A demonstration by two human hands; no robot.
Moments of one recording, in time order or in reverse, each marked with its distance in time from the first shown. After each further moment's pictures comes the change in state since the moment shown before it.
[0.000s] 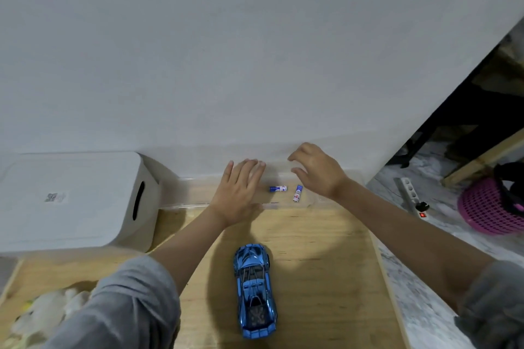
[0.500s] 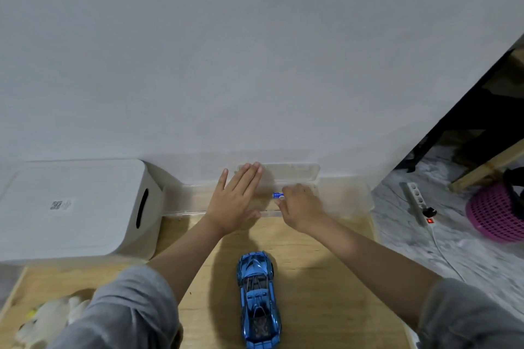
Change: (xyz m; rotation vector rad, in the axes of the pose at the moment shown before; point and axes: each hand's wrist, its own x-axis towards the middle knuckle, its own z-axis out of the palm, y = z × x) left_hand -0.008 -0.009 -0.002 0.040 -0.077 -0.043; right_hand -0.019 -0.033 0.067 -0.086 -0.352 0.291
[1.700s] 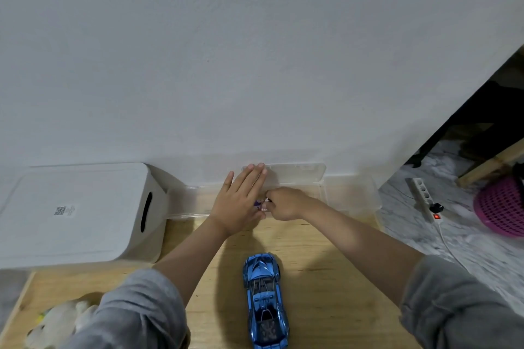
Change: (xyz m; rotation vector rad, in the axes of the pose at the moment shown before) left_hand 0.004 -0.003 0.004 -0.052 0.006 0.016; right_hand 0.034 -0.027 -0.012 0.172 -0.347 -0.203
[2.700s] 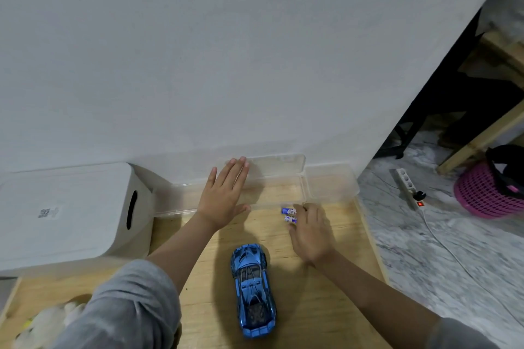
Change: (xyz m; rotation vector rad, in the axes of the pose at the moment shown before) left_hand -0.004 0.007 -0.006 0.034 -0.045 -0.017; right_hand -0.087 0.050 0.103 -0.203 0.654 0.280
